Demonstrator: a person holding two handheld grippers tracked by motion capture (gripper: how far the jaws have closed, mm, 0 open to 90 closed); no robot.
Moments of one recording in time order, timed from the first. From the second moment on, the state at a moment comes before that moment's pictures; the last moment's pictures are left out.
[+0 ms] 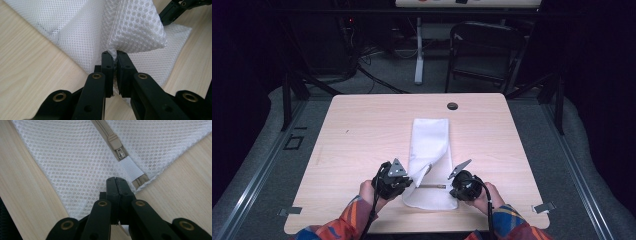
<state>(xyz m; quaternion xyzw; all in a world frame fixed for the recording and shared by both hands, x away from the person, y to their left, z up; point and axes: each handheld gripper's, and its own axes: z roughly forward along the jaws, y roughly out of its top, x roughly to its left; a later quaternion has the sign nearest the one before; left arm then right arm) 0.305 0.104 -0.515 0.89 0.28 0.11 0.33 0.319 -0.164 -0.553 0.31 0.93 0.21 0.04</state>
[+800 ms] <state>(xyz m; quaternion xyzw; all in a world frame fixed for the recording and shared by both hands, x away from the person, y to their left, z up) 0.298 0.114 -0.518 0.90 0.29 0.13 0.31 0.319 -0.156 -0.552 0.30 0.93 0.20 0.05</state>
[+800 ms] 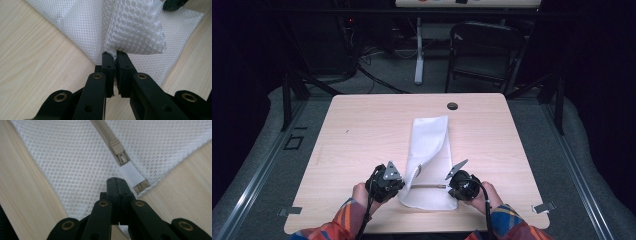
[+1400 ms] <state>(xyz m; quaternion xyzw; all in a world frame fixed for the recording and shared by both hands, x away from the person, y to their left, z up) 0.297 0.109 -0.518 0.91 0.28 0.13 0.29 0.334 -0.146 -0.556 0.30 0.92 0.23 0.10</state>
